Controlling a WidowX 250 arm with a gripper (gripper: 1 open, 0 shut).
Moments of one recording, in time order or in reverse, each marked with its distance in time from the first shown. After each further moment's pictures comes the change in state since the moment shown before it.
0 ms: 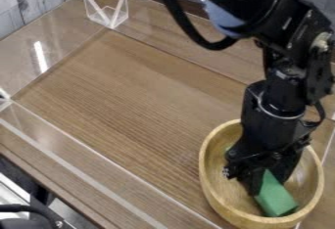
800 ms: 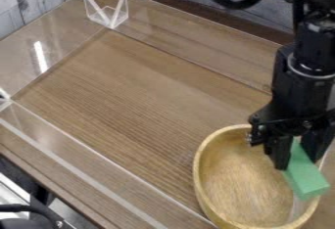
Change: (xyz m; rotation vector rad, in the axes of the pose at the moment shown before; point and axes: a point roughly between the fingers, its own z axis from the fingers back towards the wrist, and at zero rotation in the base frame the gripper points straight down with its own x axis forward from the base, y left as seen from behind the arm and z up) arm -0.003 -0.021 0.036 -0.039 0.032 -0.173
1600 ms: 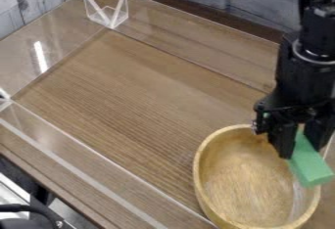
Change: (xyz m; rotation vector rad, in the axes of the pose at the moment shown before) arm 0.001 -0.008 0.007 0.001 -0.020 0.029
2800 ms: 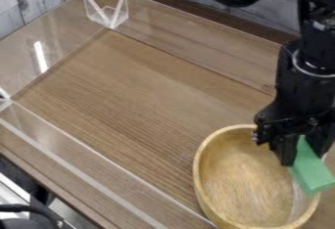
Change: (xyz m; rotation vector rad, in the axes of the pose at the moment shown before) arm -0.003 0.002 -0.003 -0.043 -0.025 0.008
